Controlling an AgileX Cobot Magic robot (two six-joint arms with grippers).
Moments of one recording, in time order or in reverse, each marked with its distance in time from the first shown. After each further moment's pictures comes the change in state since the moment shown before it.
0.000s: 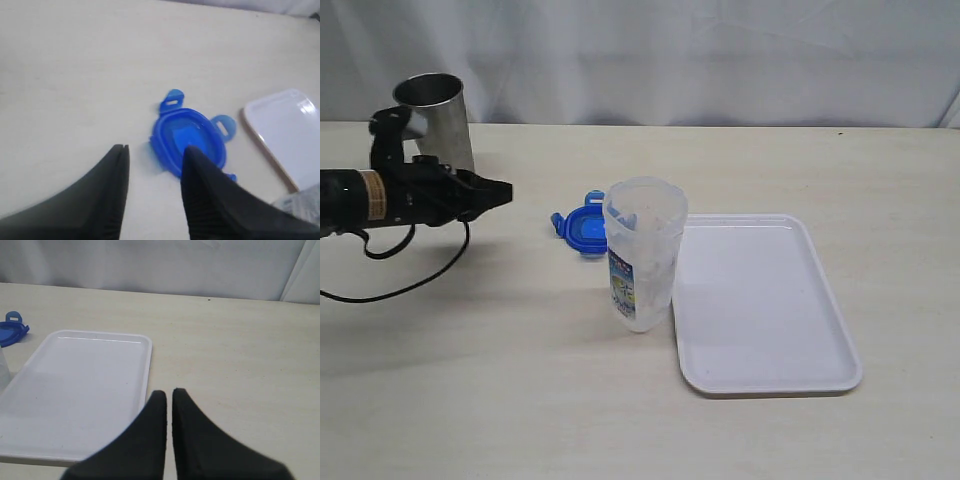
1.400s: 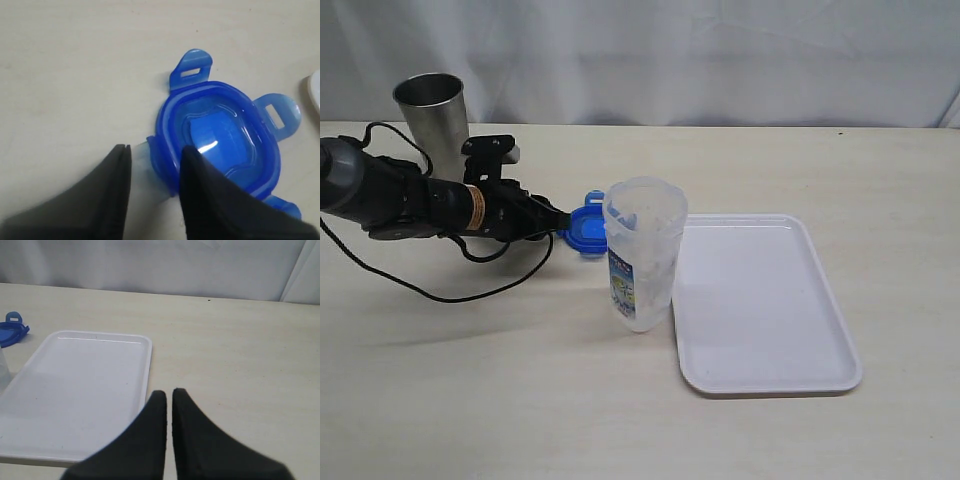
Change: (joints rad) left arm -0.215 0.204 -0.229 -0.053 0.309 -0.087; right arm 0.000 0.000 0.000 0.000 0.000 0.000
